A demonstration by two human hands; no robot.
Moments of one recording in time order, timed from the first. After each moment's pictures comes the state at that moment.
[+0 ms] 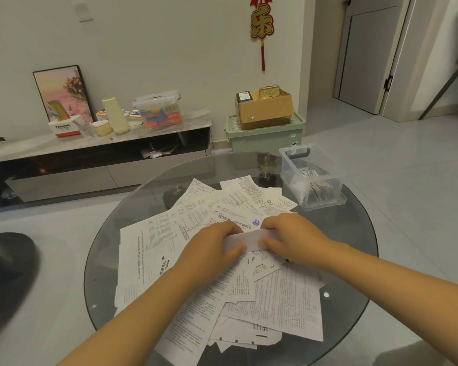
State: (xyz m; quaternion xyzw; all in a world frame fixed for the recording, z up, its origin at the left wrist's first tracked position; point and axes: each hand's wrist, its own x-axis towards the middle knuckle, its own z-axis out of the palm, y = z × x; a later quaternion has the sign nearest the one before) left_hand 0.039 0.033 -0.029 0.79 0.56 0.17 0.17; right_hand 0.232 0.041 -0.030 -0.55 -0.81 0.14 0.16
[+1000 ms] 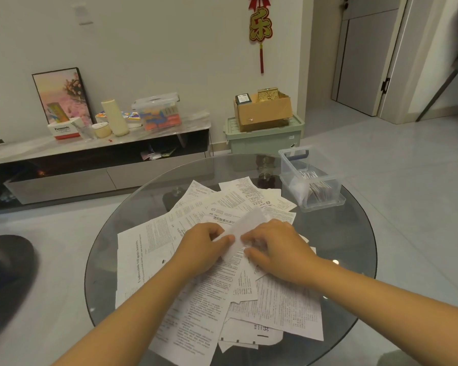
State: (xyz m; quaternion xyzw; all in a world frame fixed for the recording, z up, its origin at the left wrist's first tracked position) left_hand 0.032 0.040 -0.023 0.70 0.63 0.21 0.28; right_hand 0.206 0.022 -0.036 -0.55 -0.80 0.14 0.20
